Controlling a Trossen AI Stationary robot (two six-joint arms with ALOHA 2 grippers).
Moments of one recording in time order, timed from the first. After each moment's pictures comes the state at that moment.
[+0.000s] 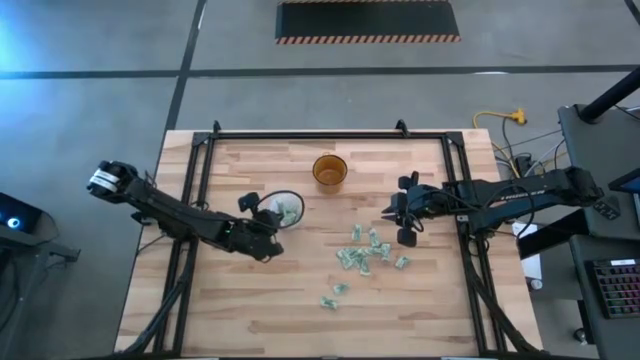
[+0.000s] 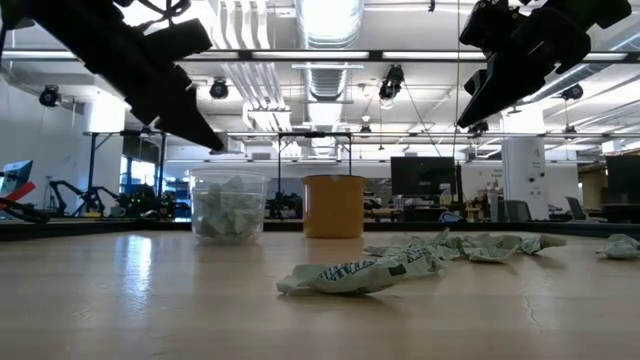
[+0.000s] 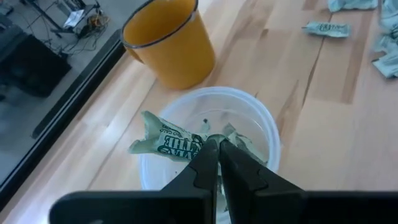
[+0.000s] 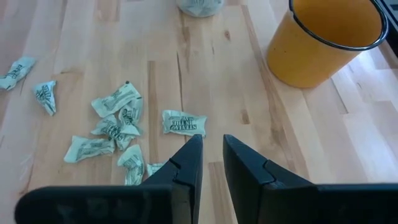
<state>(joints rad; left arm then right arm) -0.35 1.30 0.69 -0.30 -0.82 -0.42 0.05 1.02 0.68 -0.45 0.13 0.11</state>
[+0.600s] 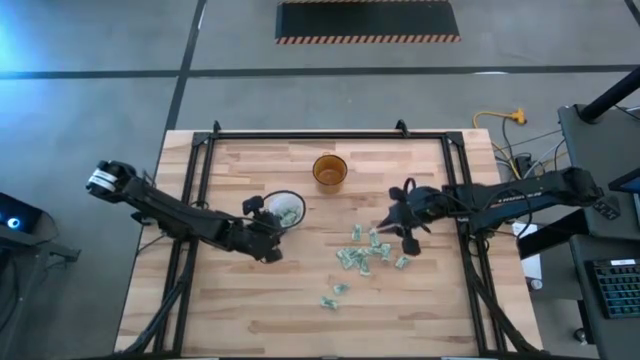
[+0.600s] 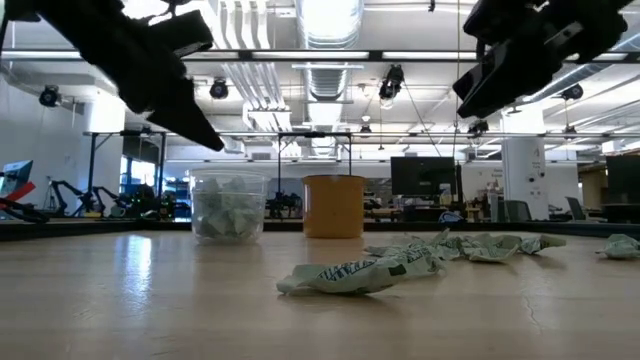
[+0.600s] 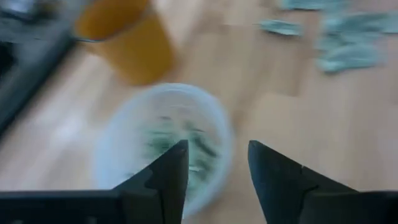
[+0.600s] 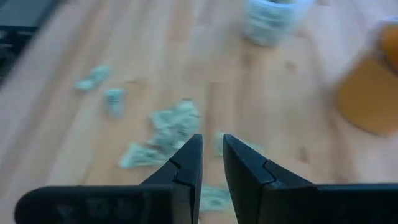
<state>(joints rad) -0.35 1.29 0.72 -0.30 -0.65 -0.41 0.05 1.02 0.59 -0.23 -0.11 0.02</state>
